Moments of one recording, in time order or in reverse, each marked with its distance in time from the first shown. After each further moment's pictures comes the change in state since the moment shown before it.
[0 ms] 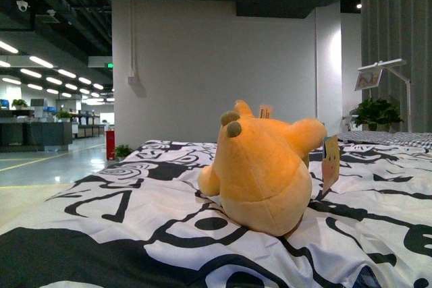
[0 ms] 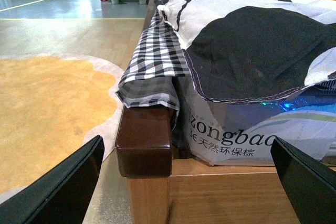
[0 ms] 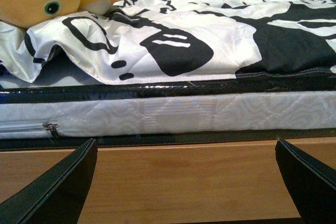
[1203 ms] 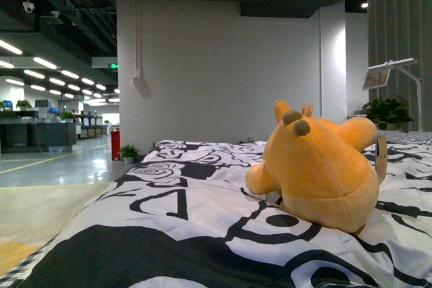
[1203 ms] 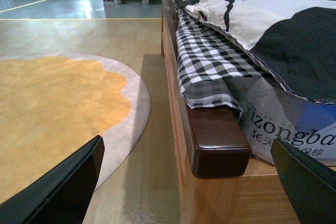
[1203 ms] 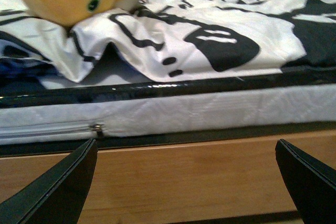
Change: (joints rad) left arm 0.000 0.000 0.000 0.000 0.002 0.000; right arm 0.038 0.019 0.000 -0.002 0.117 0.009
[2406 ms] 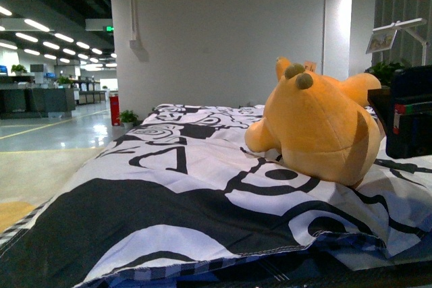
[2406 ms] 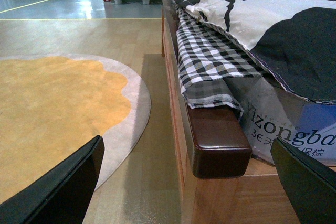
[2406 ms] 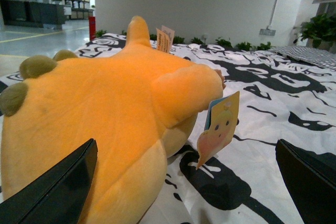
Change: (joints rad) left arm 0.000 0.000 0.000 0.000 0.000 0.000; right arm 0.156 1.276 0.607 0.872 0.043 -0.115
